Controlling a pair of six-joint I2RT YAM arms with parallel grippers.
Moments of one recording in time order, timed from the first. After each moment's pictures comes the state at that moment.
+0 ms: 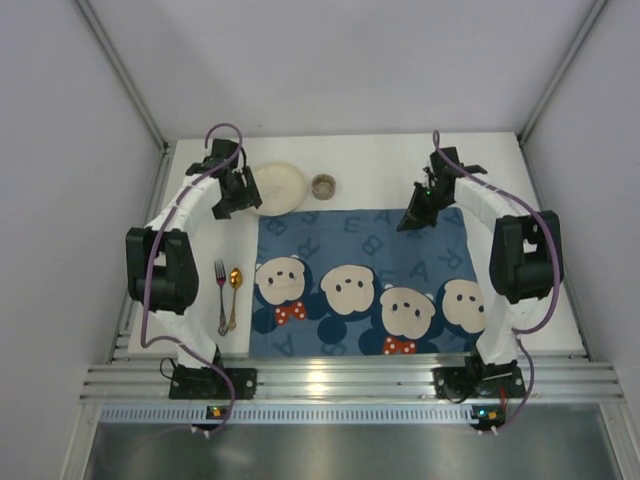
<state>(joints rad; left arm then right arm) -0.14 1.78 1.48 -0.72 -0.14 -0.45 0.18 1.85 1.40 -0.74 -0.39 0.55</state>
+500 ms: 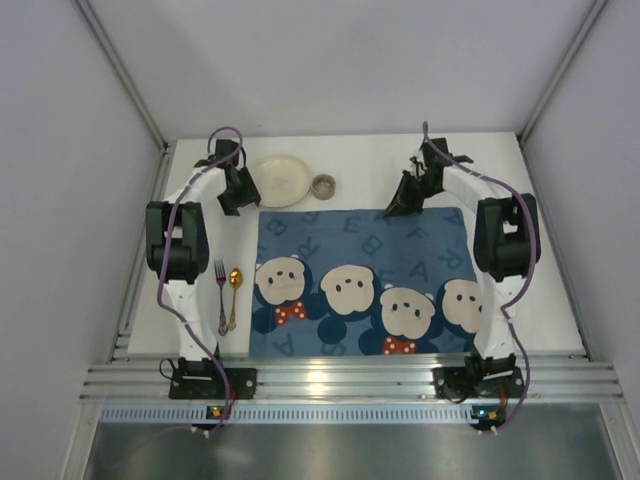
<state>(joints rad) -0.06 2.09 1.62 -0.64 -0.04 -0.49 0.18 2.07 1.62 -0.69 -0.55 0.56</state>
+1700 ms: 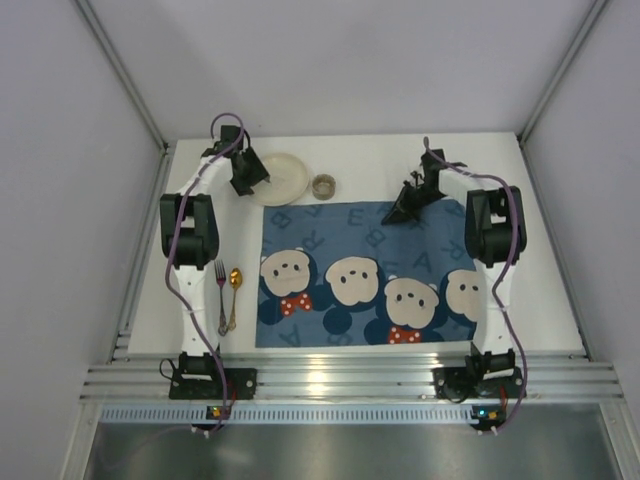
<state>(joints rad) -0.06 2.33 1.95 -0.57 0.06 -0.63 0.14 2.32 1.73 -0.70 -0.65 0.63</state>
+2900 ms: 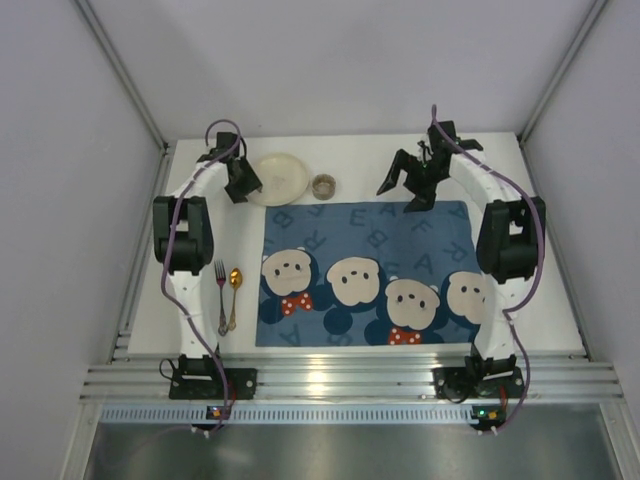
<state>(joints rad) -0.05 2.22 1.80 -0.57 -0.01 -0.60 0.17 2.08 1.77 -0.84 -0.49 0.55</state>
